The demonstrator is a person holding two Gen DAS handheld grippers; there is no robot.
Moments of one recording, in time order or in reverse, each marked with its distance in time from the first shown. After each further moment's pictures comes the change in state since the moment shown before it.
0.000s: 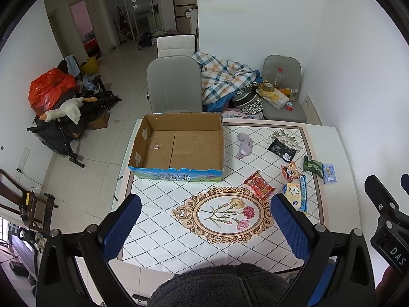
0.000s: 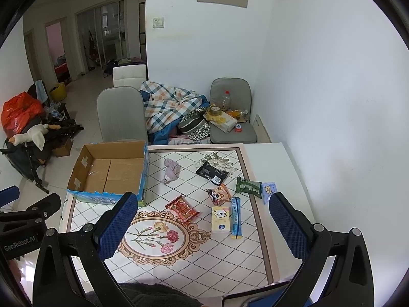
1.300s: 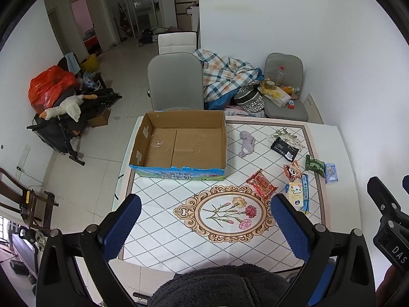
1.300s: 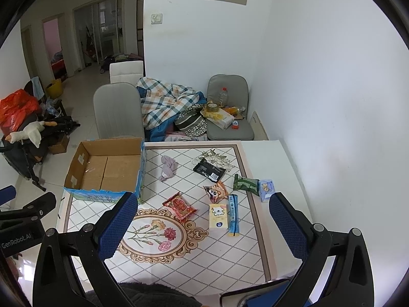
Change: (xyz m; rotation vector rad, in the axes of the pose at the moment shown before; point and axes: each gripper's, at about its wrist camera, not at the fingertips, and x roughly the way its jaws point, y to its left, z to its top) left arm 0.005 0.005 0.001 -0.002 0.014 0.005; right arm 0.001 0.003 0.006 -0.005 0.027 -0.020
